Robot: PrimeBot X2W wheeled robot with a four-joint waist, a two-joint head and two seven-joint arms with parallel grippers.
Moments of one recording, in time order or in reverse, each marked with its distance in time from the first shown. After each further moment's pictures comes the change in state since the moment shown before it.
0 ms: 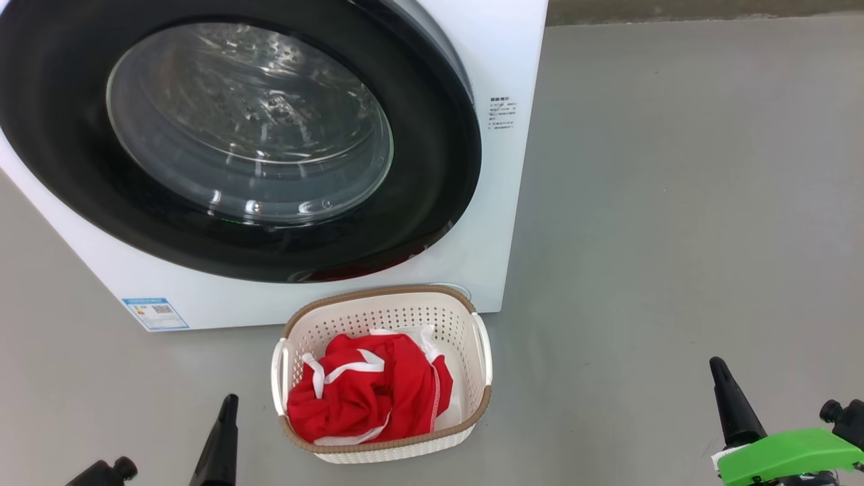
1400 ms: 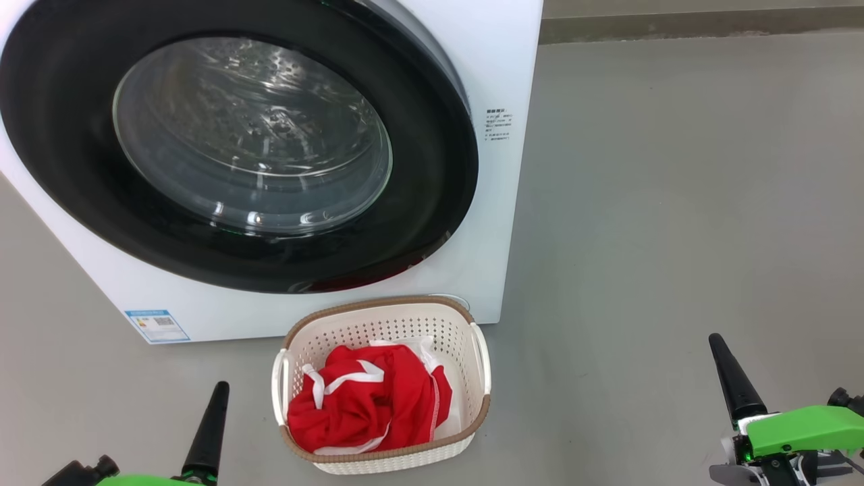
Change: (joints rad) left arm -0.035 -0.001 0.043 0.002 -0.423 0.000 0.119; right arm -0.048 0.021 -0.040 -0.022 0.375 0.000 0.123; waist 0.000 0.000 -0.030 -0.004
